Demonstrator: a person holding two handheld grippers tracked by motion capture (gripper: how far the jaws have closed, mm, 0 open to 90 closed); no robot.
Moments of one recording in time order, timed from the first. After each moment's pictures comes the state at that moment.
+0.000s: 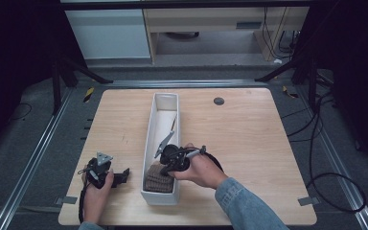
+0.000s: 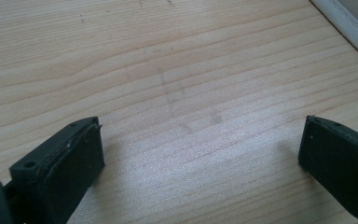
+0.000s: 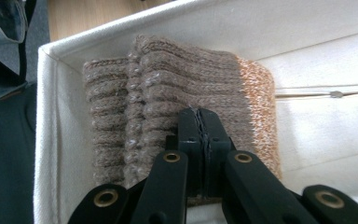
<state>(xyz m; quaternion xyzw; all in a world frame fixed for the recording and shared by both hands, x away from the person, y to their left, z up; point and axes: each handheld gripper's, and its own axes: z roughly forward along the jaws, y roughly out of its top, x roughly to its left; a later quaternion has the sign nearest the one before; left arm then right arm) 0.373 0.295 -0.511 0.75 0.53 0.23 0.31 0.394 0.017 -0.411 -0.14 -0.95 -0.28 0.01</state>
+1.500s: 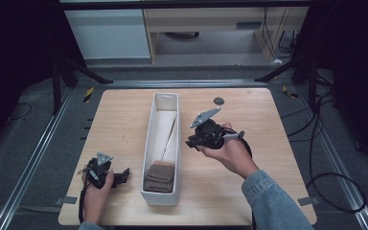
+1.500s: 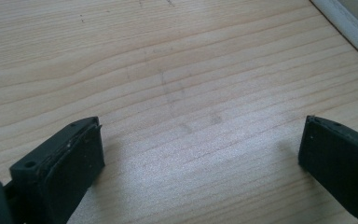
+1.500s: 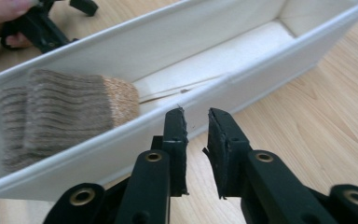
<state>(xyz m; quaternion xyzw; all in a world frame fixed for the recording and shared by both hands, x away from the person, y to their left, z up) 0.373 0.295 -0.511 0.75 0.53 0.23 0.31 0.425 -0.077 -0.363 -0.24 -0.89 -0.36 -0.10</state>
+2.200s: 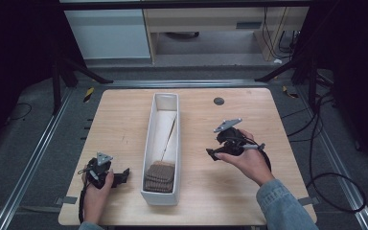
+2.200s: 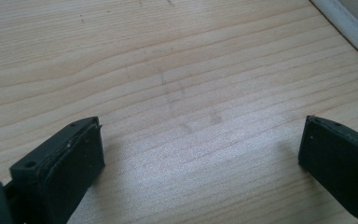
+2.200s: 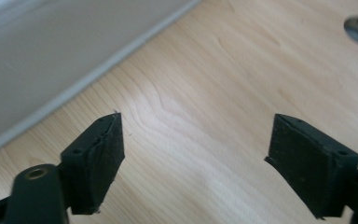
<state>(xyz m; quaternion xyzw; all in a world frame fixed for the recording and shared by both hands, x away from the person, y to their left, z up) 0.373 0.295 -0.511 0.75 0.53 0.23 0.31 0.429 -0.138 -0.417 -0.36 -0.87 -0.31 -0.17</state>
